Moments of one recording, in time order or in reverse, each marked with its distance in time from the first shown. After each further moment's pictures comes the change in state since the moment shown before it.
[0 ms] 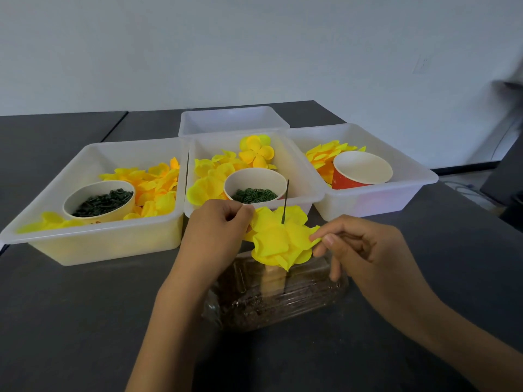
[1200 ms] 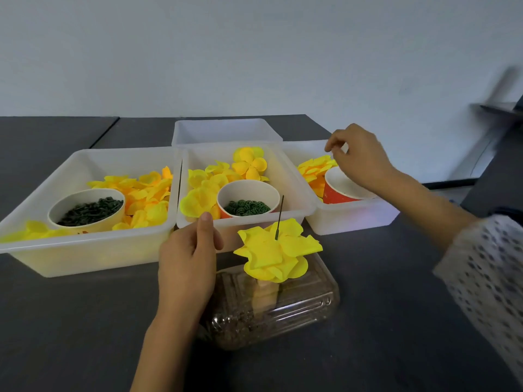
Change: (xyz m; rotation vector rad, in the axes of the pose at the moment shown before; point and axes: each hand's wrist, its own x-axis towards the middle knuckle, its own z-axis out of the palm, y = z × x) left_hand -0.021 -0.027 0.005 -0.103 0.335 -0.085; right_hand 0.176 0.064 -0.065 -0.731 0.146 0.002
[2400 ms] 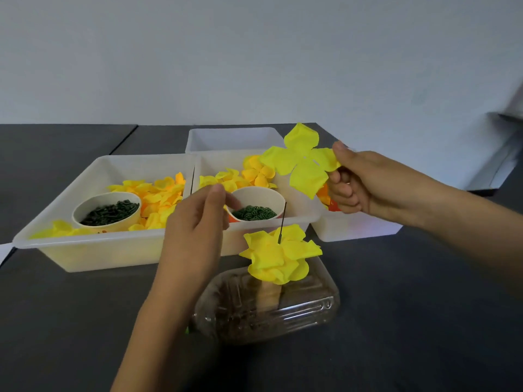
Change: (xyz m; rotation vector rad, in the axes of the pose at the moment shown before) left_hand 0.013 0.056 -0.020 -0.198 -0.104 0.114; right_hand -0.056 -0.068 -0.062 1.150 -0.641 0.314
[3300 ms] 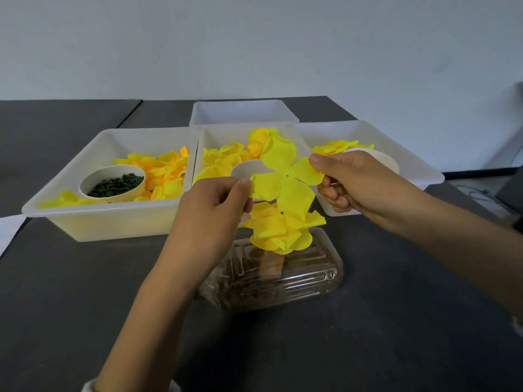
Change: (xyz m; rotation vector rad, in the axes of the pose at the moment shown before) left_hand -0.014 0.010 0.006 0.138 -0.177 -0.067; right_hand 0.002 0.046 0.026 -0.165 0.155 -0.040
